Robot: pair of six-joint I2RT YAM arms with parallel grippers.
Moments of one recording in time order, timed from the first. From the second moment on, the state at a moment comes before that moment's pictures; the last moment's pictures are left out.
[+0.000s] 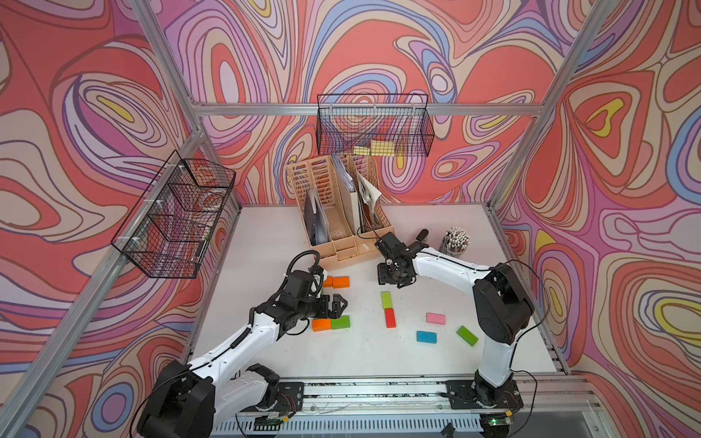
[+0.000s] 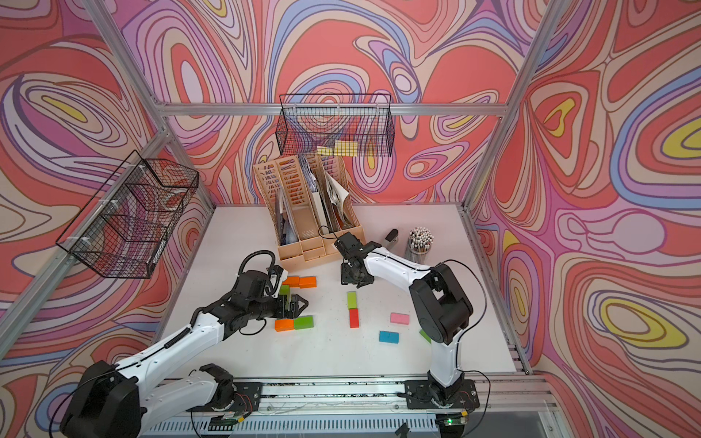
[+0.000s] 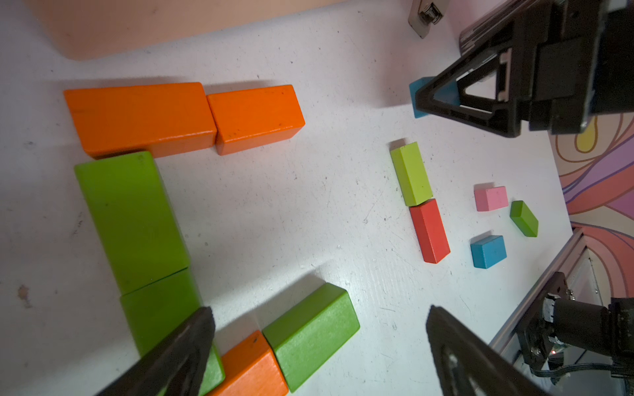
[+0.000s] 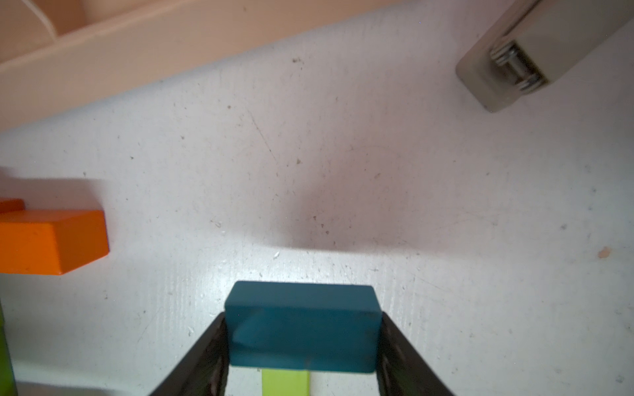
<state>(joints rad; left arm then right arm) -0.45 1.09 0.54 -0.28 0.31 -0.45 0.63 1.89 1.38 -0.73 0.09 0.54</state>
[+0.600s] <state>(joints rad) -0.45 1.09 0.54 -0.28 0.31 -0.45 0.63 1.94 1.38 -0.74 0.09 0.52</state>
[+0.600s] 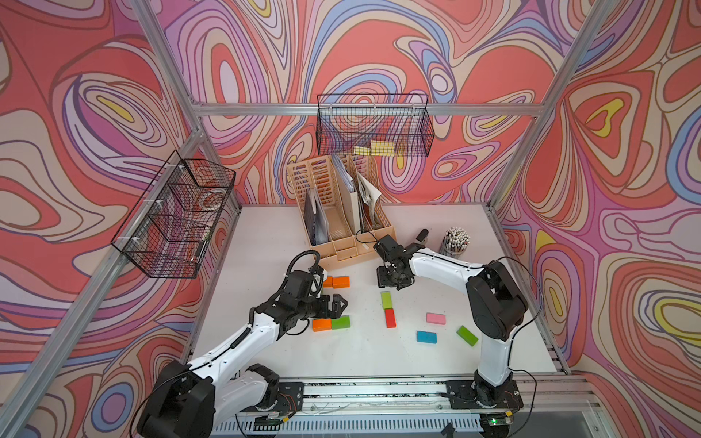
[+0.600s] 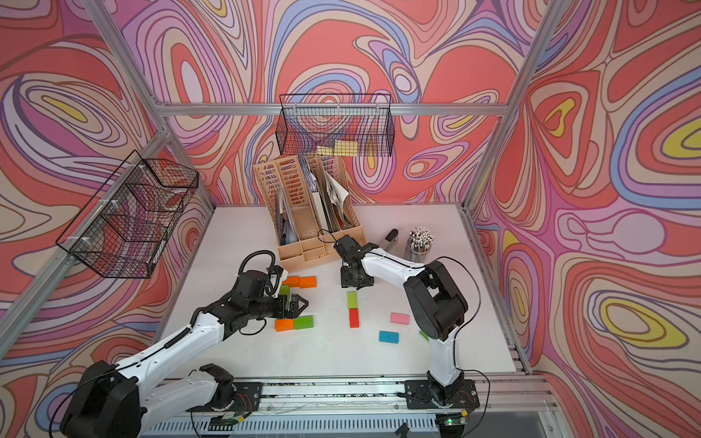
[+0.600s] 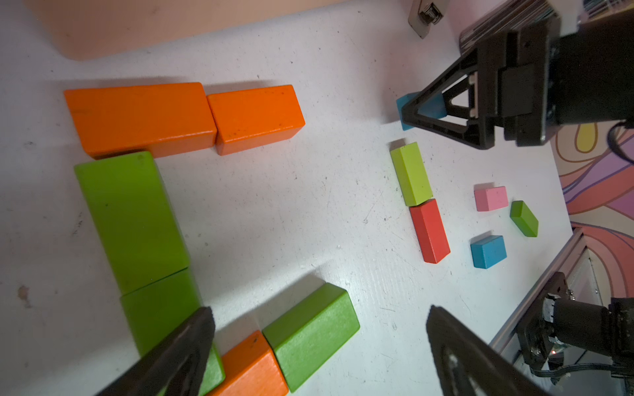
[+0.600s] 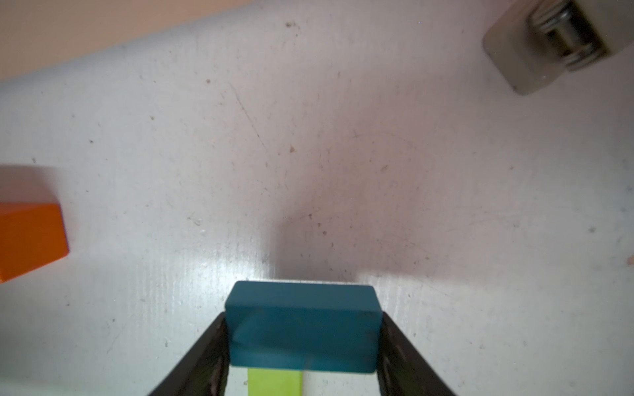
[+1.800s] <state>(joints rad) -0.45 1.09 0.54 -0.28 0.31 -0.45 0.63 1.97 1.39 -0.75 0.07 0.49</state>
